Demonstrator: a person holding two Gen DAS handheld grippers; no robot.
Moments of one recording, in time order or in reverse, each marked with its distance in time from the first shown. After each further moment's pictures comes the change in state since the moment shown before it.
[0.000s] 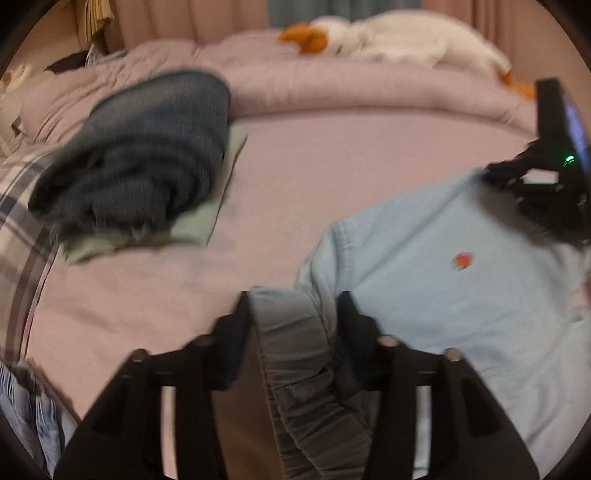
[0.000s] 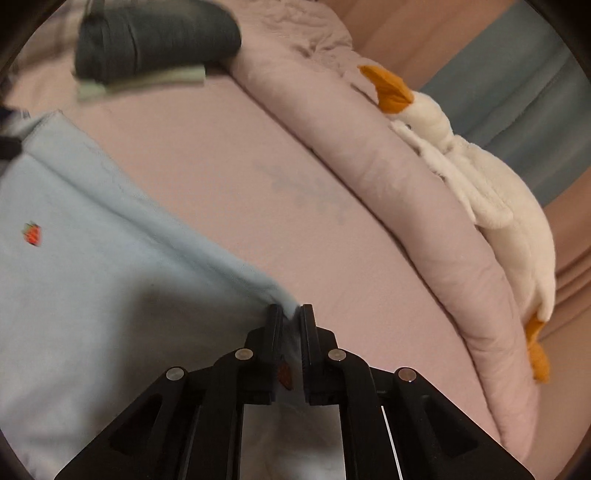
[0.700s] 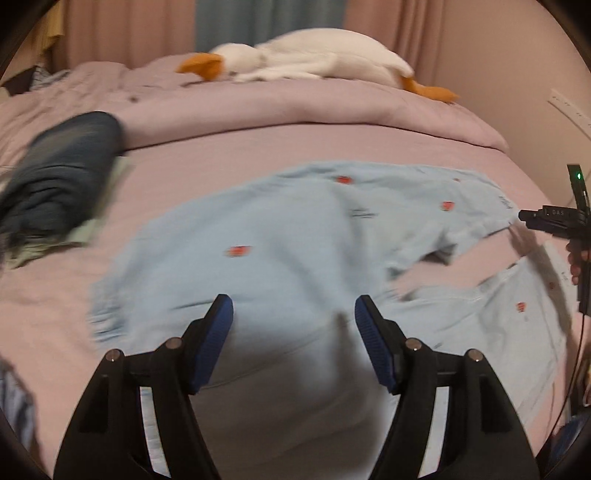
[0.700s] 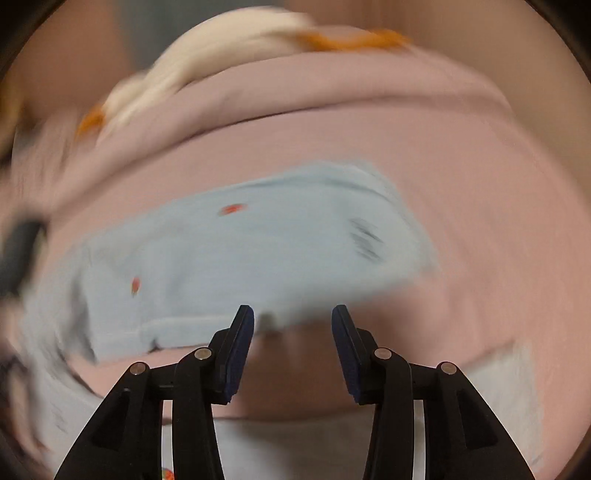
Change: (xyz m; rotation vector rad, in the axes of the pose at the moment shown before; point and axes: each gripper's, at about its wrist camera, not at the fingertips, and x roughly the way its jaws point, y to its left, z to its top) left arm -0.082 -0.115 -0.024 0.065 -0.079 -0.323; right arm -0.127 -0.181 -0.319 1.225 0.127 0.059
